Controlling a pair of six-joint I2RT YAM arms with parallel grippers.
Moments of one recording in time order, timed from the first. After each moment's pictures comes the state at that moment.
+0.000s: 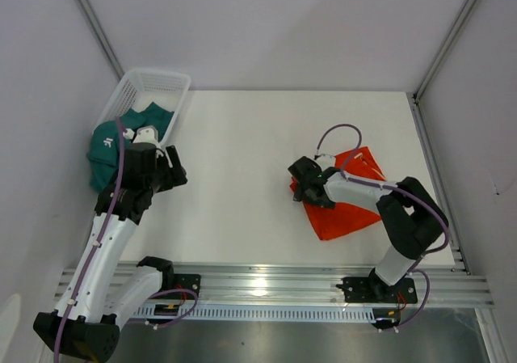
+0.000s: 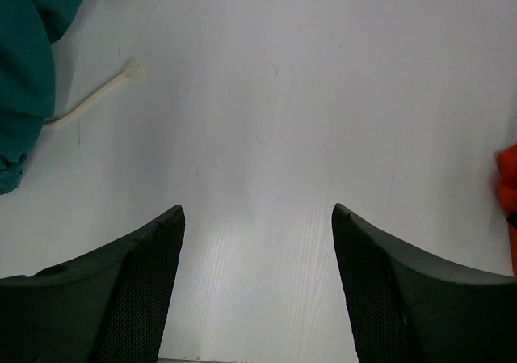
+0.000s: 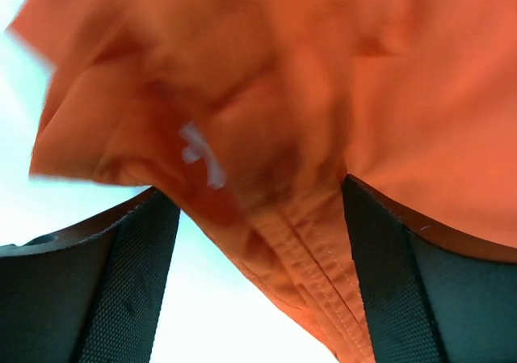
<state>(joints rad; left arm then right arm) -0.18 0.85 0.94 -0.76 -0.17 -0.37 0.71 1.70 0.98 -0.50 0.44 0.86</state>
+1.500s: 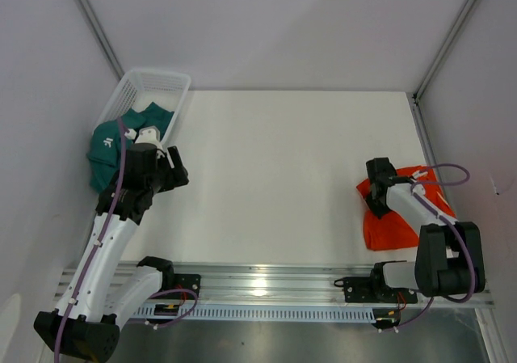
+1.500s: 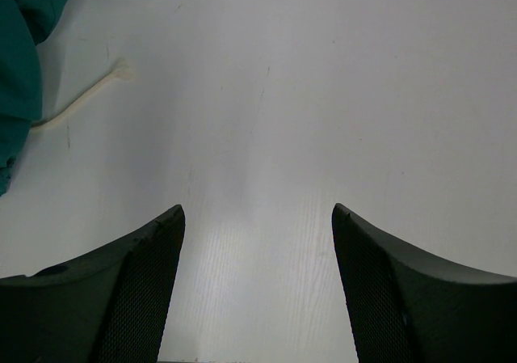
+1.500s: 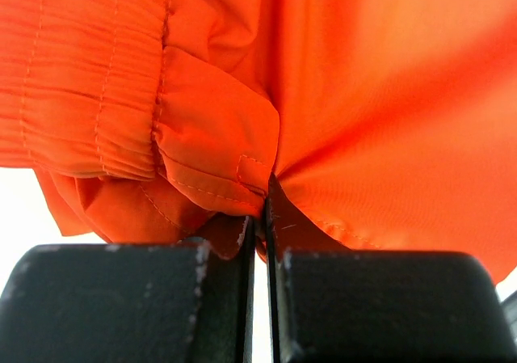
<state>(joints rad) -0.18 0.85 0.93 -0.75 -0.14 -0.36 0.10 1.35 0.71 -0.65 0.44 1.21</state>
